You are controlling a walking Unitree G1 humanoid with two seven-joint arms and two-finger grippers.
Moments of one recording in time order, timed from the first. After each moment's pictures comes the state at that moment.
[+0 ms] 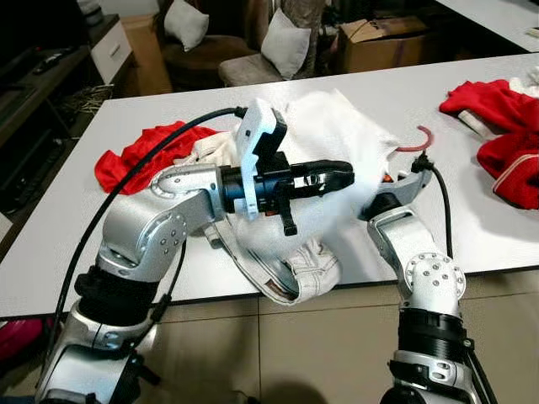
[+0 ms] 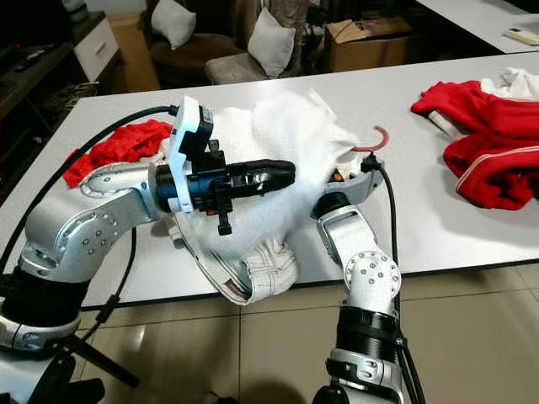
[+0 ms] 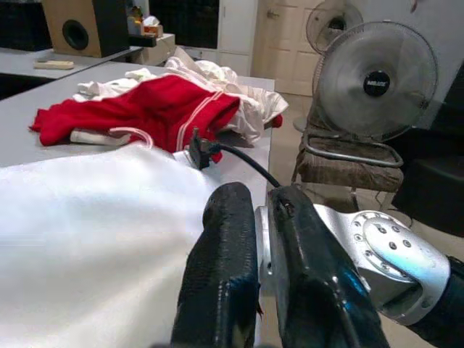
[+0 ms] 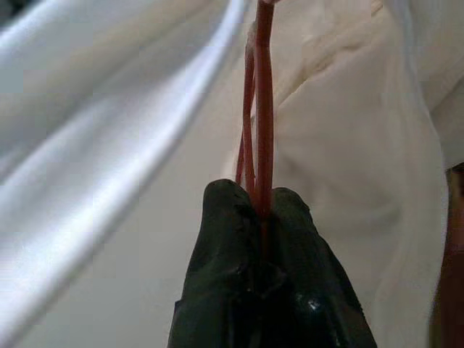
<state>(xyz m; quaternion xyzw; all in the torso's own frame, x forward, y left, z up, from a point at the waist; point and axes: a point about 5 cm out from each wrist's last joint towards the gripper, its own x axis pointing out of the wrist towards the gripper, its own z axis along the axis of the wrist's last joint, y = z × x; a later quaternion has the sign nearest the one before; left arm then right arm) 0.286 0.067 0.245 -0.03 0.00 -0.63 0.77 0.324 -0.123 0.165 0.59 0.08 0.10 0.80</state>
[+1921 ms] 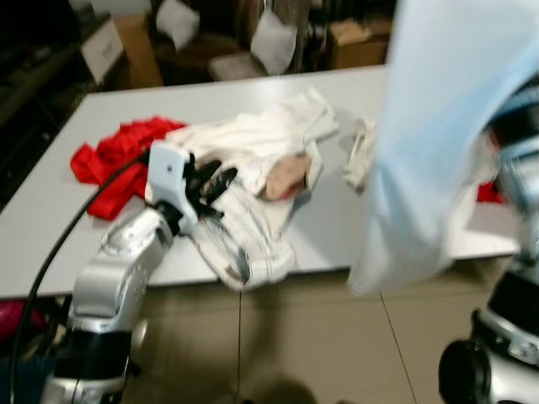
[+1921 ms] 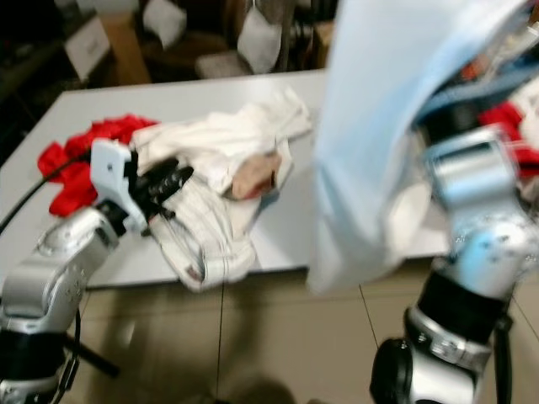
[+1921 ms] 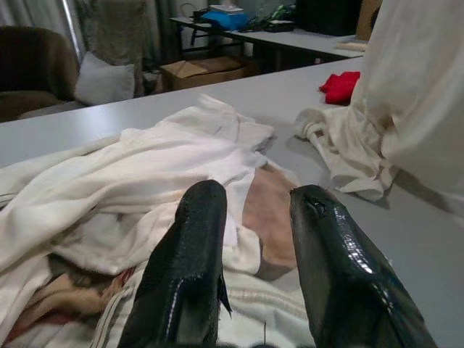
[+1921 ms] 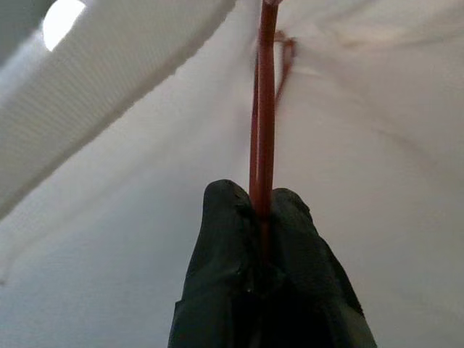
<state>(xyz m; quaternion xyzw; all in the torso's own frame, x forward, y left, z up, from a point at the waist) 0.303 0.158 0.176 -0.01 0.01 -0.25 0.97 0.291 -0.188 0.305 0.47 -0.16 0.23 0.84</state>
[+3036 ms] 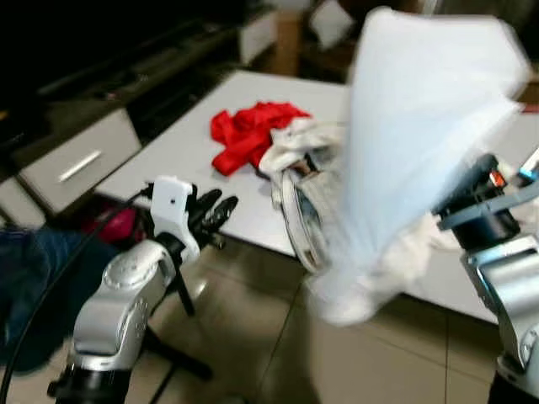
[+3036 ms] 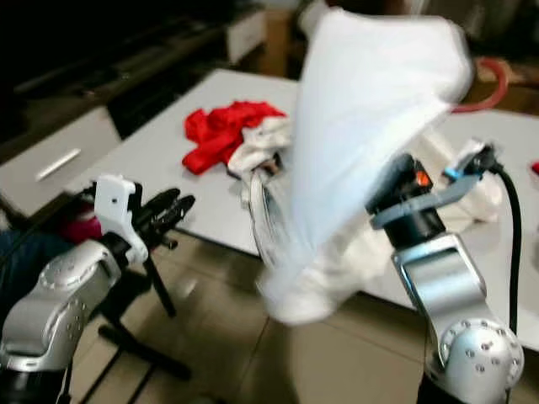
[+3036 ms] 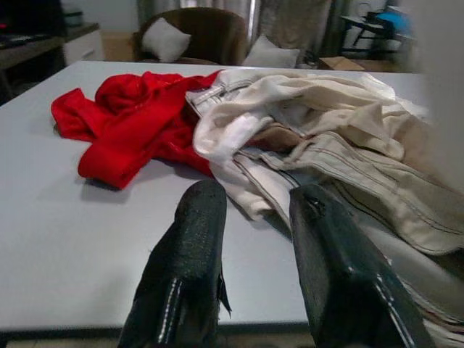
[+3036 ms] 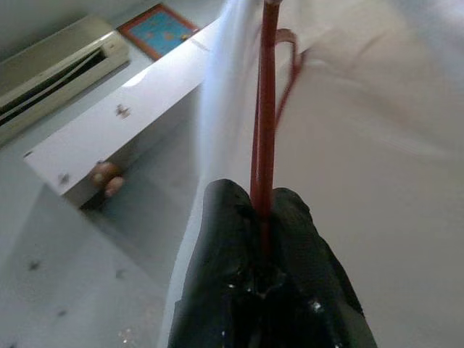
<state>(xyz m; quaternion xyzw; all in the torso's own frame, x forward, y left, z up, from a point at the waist) 0.276 0.153 0.147 -0.03 0.05 -0.24 0.97 0.236 -0.172 0.242 0.48 -0.08 0.23 0.84</state>
